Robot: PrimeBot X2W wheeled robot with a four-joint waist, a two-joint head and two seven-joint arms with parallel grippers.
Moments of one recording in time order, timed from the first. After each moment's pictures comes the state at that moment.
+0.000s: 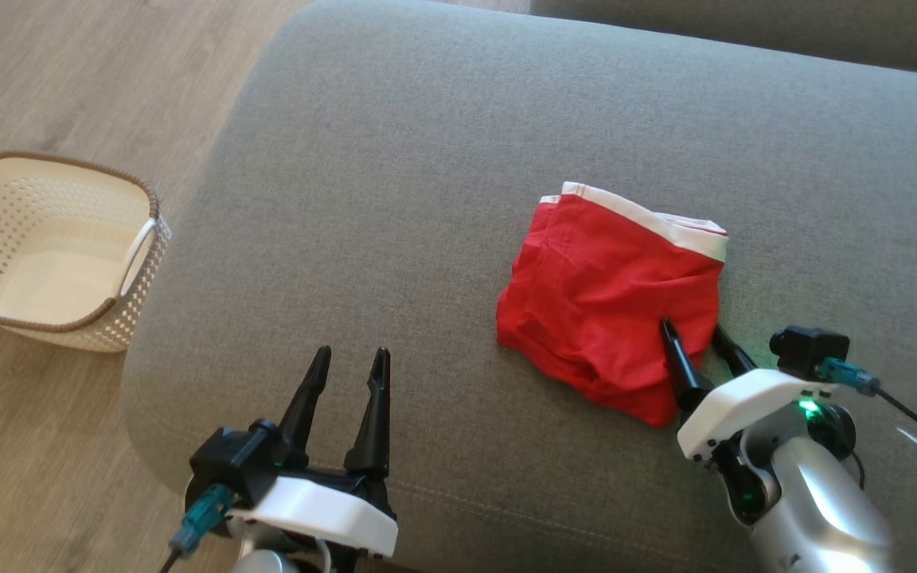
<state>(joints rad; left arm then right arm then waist) 0.03 0.05 -0.41 0.04 -0.38 0.07 -0.25 -0.37 -0.05 0.08 0.80 0.43 0.13 -0.19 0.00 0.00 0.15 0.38</state>
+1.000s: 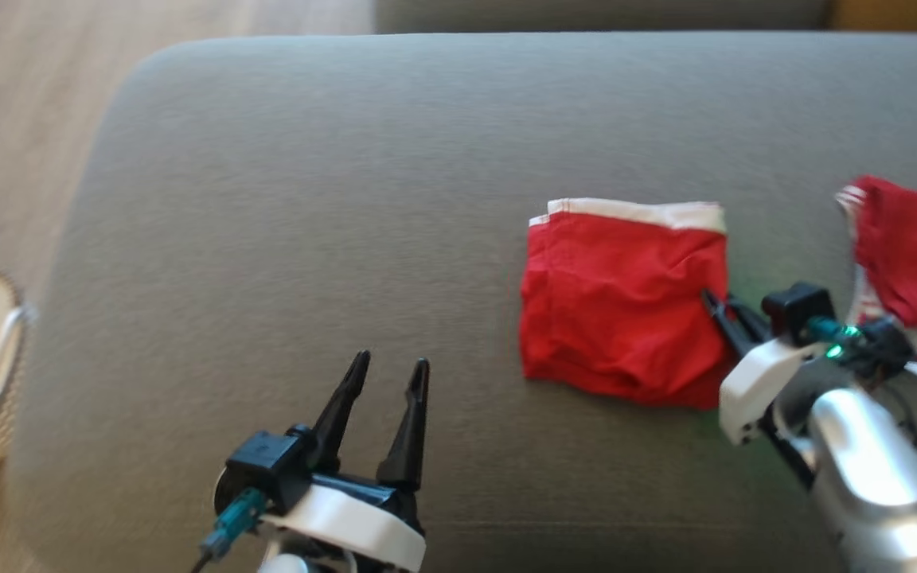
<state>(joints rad) 0.03 0.05 -0.48 0.03 -0.37 0.06 -0.25 -0.44 -0.21 0.23 0.78 0.10 0.13 -0.21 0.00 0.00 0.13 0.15</state>
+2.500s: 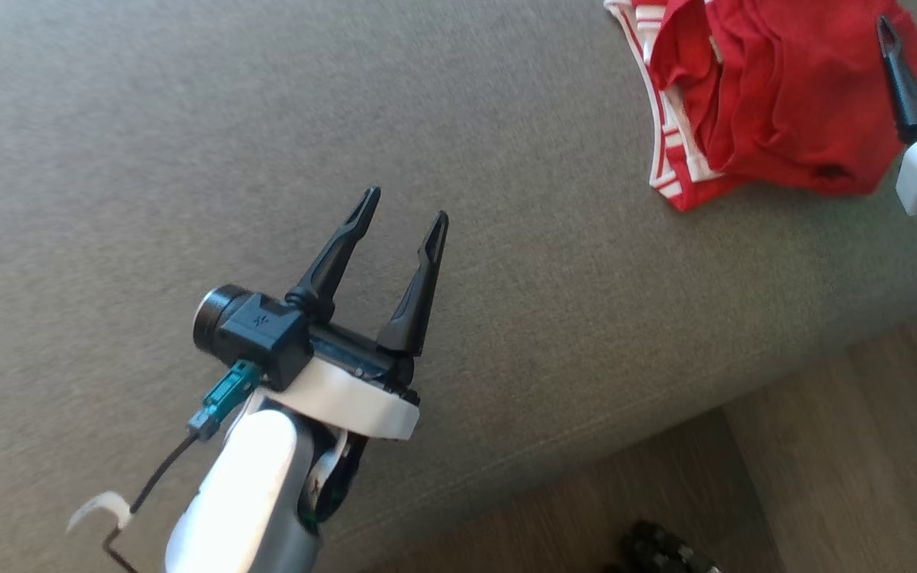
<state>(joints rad) -0.28 0.05 -0.45 0.08 -0.22 -0.08 -0.26 -0.79 -0.47 0.17 0.65 0.07 0.13 -0.17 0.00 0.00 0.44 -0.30</state>
